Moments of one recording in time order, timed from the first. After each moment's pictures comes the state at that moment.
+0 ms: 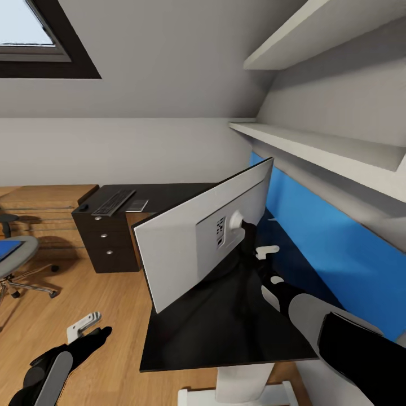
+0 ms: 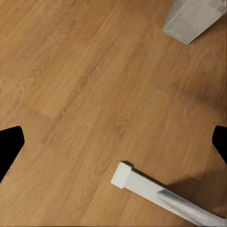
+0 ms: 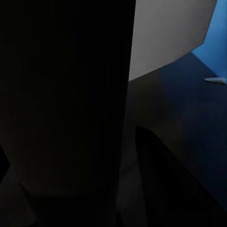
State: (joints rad) left arm -0.17 0.10 0.21 -1.35 0.62 0.66 0.33; right arm -1.05 0.02 1.17 -0.04 -1.06 -0.46 -0.03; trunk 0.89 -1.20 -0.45
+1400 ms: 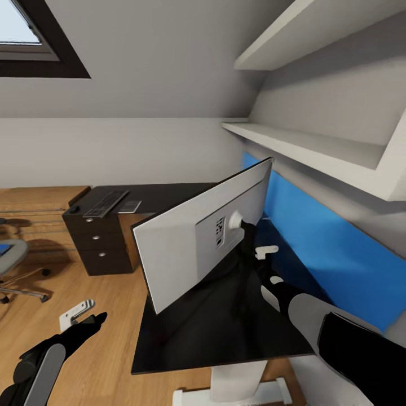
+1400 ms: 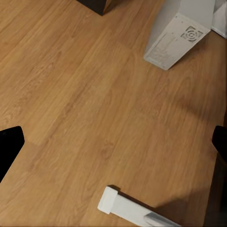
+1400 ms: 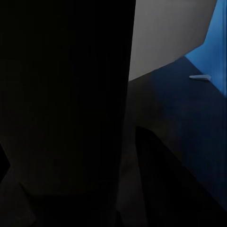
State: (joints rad) left arm -0.17 0.10 0.23 -1.47 0.62 0.67 0.33; right arm -1.05 0.02 1.16 -0.04 -1.05 -0.46 -0.03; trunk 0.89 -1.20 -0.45
